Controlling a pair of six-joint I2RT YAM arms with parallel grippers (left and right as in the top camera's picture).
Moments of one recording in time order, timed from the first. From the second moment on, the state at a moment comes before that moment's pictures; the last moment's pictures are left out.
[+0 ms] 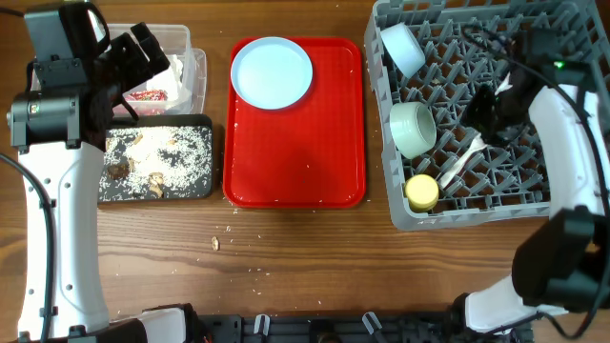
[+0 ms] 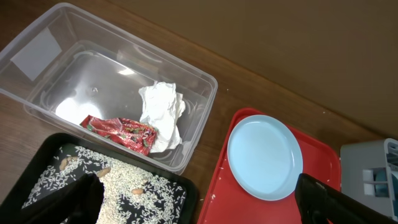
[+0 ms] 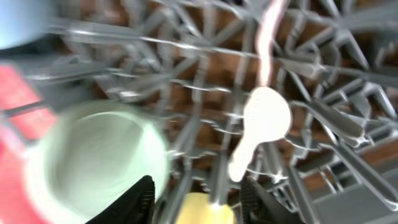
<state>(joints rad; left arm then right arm) 0.09 1.46 1.61 -0.86 -0.02 -0.37 -0.15 1.72 1.52 -1.13 -0.14 0.39</state>
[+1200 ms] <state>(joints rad) 0.09 1.46 1.61 -0.86 -0.02 -0.37 0.49 2.34 1.80 -0.55 -0.26 0.55</state>
